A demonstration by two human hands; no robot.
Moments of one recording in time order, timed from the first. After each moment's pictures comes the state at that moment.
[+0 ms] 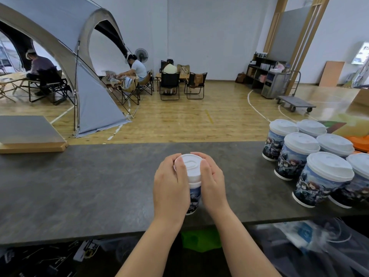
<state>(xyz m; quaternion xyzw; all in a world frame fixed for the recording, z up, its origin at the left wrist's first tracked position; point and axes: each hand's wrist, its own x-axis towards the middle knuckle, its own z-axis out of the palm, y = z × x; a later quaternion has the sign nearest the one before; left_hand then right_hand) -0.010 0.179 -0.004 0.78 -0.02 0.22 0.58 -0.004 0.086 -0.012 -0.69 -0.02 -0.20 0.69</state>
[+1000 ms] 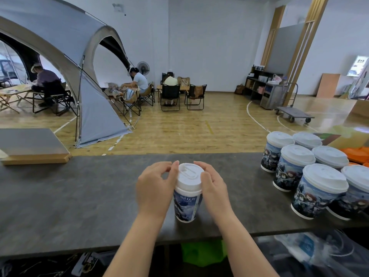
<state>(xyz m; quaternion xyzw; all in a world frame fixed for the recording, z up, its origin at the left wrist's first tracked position) 0.018 0.216 0.003 0.82 -0.06 0.31 0.48 -0.003 0.076 0.000 -0.75 0.03 -0.17 0.64</state>
